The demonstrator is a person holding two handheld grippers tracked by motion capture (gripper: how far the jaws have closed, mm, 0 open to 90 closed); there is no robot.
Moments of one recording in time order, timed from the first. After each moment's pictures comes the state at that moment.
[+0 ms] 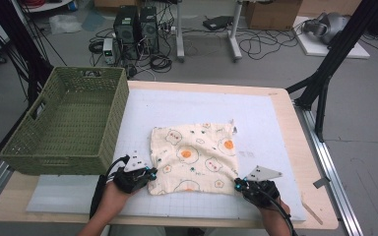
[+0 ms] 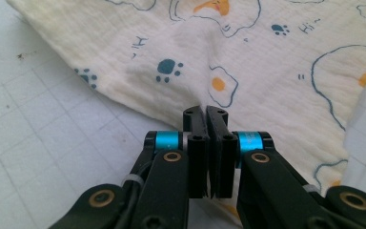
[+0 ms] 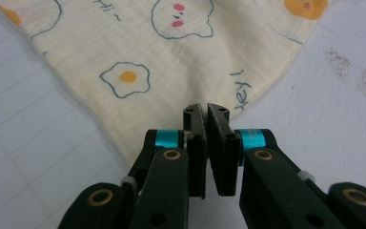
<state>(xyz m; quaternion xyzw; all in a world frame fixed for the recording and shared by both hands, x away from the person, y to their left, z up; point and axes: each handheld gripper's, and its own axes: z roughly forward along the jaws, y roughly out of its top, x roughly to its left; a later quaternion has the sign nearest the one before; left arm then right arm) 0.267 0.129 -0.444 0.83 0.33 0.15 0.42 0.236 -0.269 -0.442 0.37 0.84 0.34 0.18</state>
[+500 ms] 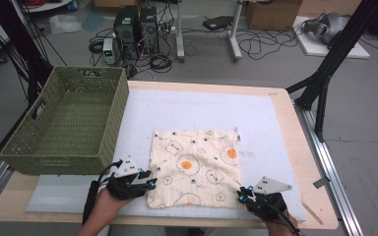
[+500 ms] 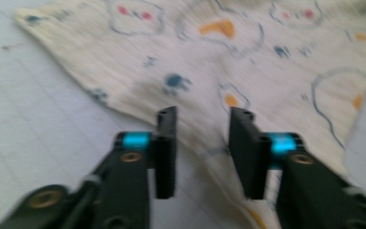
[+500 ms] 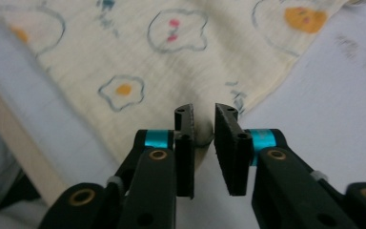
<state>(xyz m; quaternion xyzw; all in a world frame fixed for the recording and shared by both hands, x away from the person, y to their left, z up) 0.257 0.141 -0.432 0.81 0.34 0.13 0.45 0.205 -0.277 -0.433 0.37 0.84 0.36 0.18</state>
